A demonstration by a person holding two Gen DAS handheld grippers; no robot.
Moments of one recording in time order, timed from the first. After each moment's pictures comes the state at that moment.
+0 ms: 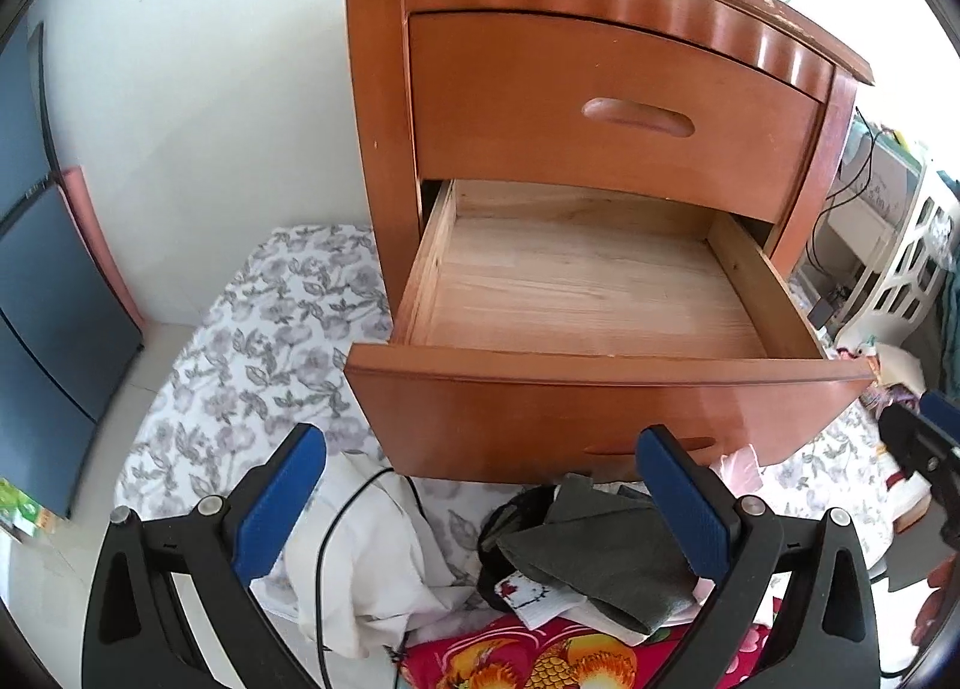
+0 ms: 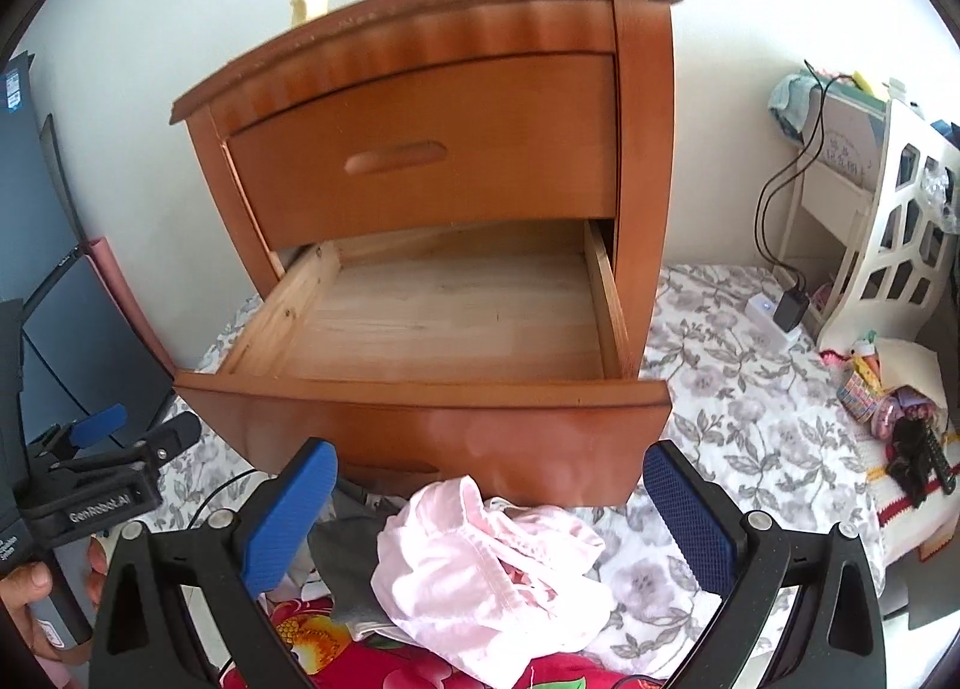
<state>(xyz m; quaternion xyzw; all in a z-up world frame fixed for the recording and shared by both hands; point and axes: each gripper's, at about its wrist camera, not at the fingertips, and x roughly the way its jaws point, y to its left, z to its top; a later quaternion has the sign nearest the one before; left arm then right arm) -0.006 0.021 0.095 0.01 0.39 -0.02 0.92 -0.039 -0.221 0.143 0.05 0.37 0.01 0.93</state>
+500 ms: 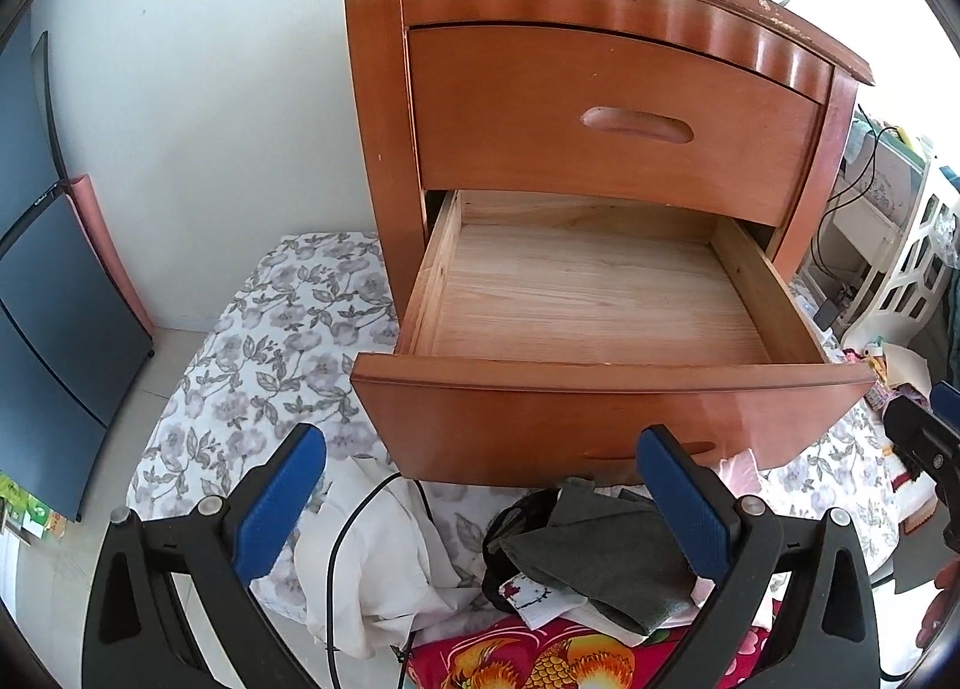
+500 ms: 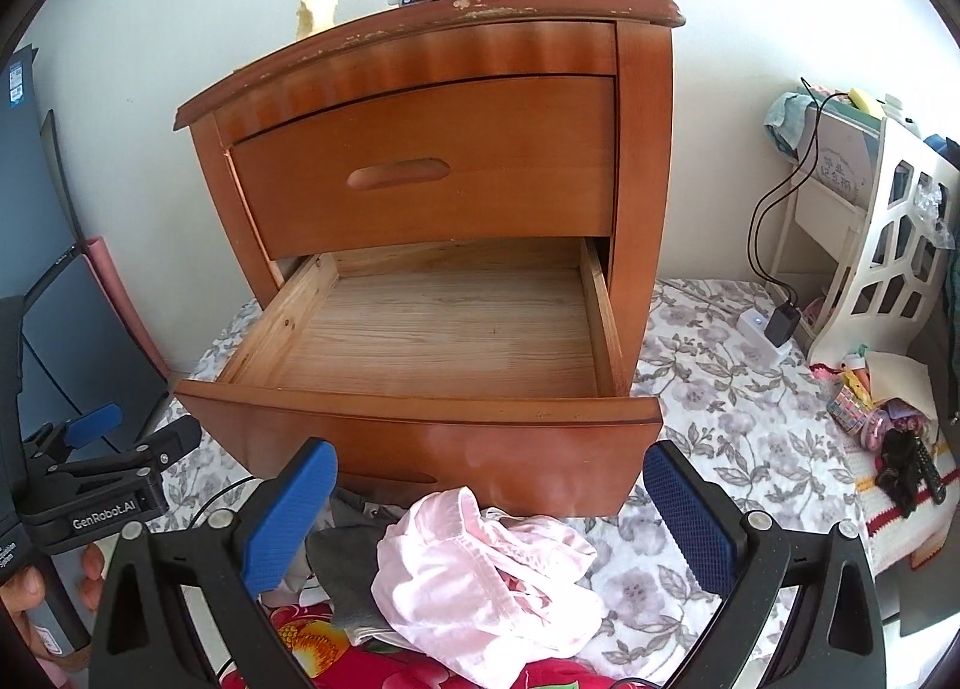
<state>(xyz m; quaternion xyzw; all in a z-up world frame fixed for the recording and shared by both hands) -0.009 0.017 0.100 0.01 0.39 -0.01 0.92 -0.042 -0.217 0.149 0.04 0.36 0.00 0.93</state>
